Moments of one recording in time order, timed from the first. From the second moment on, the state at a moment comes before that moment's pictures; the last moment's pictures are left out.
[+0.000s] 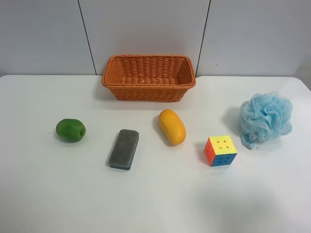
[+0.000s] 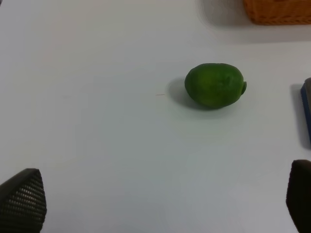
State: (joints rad) left arm -0.02 -0.01 -0.51 -0.02 1.05 0.02; right arm 0.00 0.00 -0.48 -0.03 1.06 0.09
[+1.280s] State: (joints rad) left arm -0.02 0.65 -0.89 -0.02 1.14 0.02; right arm 0.00 0.00 -0.48 -0.03 1.06 0.09
